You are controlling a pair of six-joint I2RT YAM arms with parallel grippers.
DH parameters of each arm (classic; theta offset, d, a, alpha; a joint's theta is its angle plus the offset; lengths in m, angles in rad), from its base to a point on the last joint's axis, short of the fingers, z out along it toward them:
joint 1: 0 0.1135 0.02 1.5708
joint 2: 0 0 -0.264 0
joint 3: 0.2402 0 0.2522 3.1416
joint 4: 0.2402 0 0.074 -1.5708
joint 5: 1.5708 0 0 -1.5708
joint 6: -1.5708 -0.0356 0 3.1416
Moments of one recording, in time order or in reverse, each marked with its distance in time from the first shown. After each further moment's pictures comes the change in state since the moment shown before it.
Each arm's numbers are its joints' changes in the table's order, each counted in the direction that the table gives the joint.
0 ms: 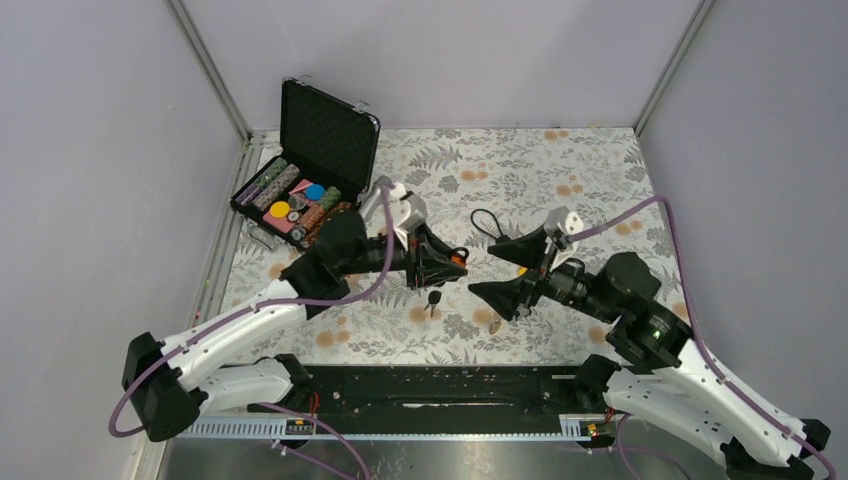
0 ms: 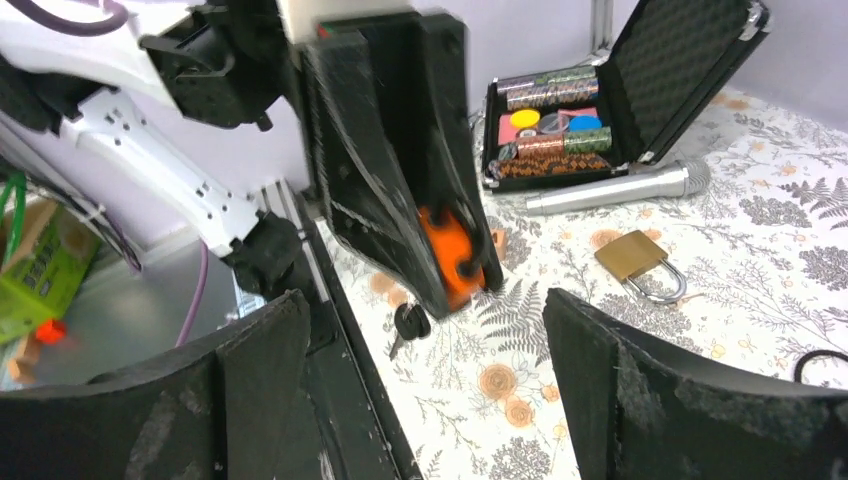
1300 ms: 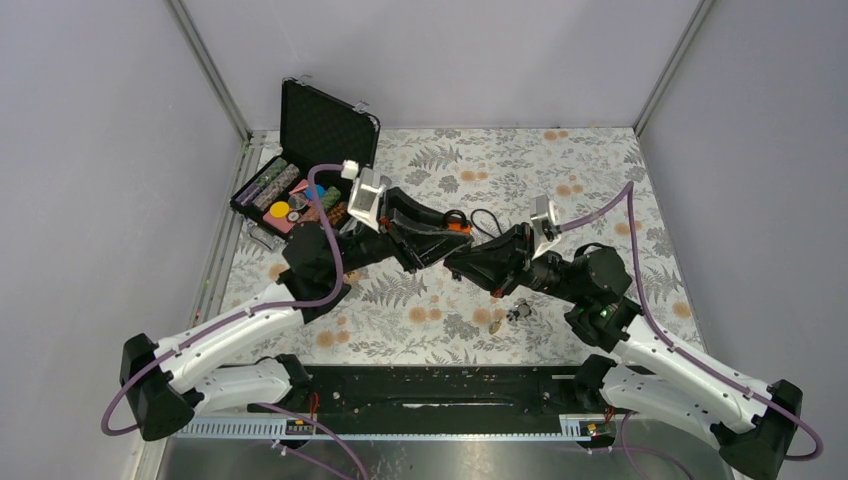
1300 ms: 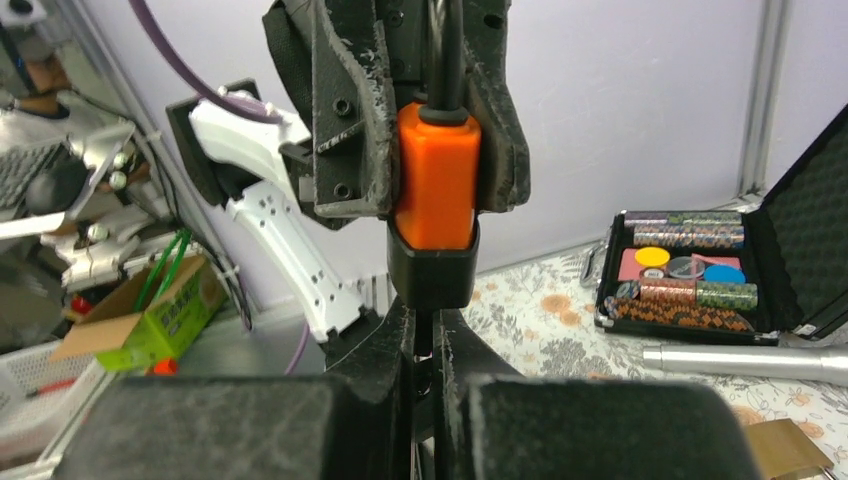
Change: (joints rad) left arm -0.052 0.026 0.052 -0.549 -0.183 0.346; right arm 0.001 -0.145 -0.180 -0.736 -0.145 -0.226
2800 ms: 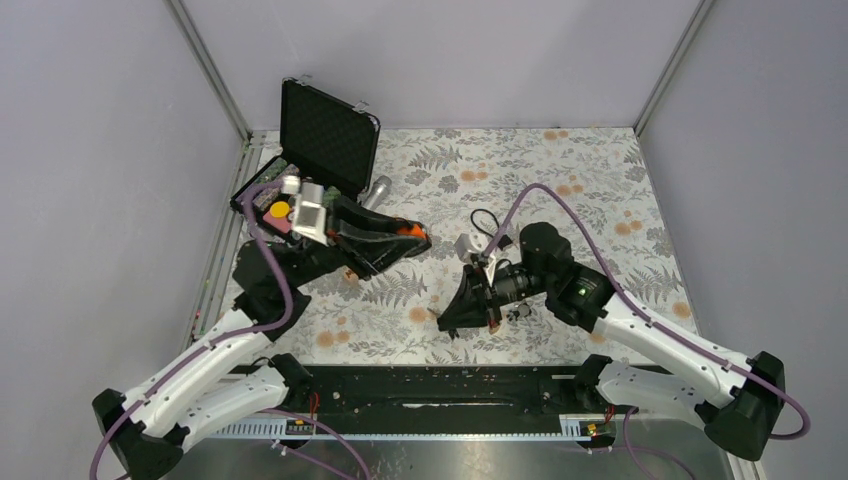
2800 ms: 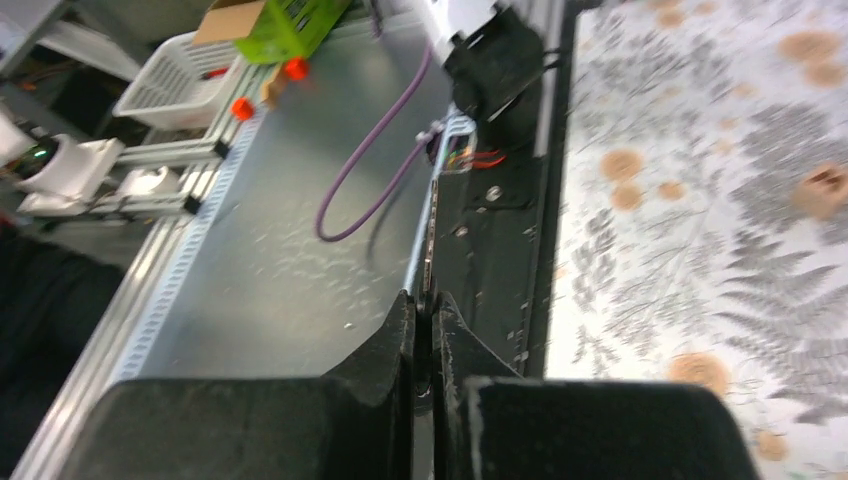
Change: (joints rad) left arm 0.146 0.267 -0.152 0.129 0.082 -0.013; right arm -0.003 -0.175 0.141 0.576 -0.506 0.324
